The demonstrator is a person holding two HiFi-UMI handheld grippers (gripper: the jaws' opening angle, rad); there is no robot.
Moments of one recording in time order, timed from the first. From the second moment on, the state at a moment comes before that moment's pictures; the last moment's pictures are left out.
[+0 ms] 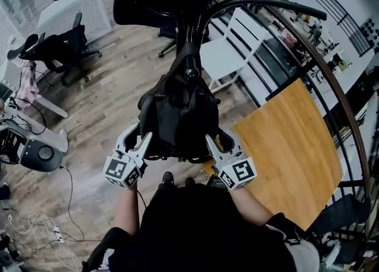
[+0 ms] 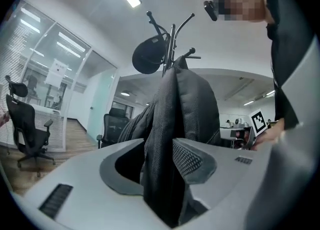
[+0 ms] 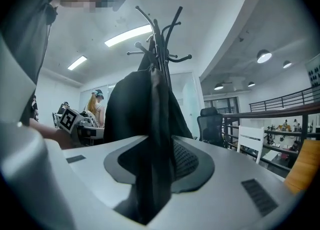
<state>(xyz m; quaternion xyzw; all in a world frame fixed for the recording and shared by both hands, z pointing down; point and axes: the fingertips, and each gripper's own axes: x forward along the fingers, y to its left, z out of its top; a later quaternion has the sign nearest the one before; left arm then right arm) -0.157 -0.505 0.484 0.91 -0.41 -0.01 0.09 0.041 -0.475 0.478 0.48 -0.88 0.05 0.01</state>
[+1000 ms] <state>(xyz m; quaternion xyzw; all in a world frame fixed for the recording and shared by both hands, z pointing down) -0.144 -0.495 0.488 0.94 -0.33 -0.02 0.10 0.035 -0.469 0.481 0.47 -0.88 0.06 0.00</state>
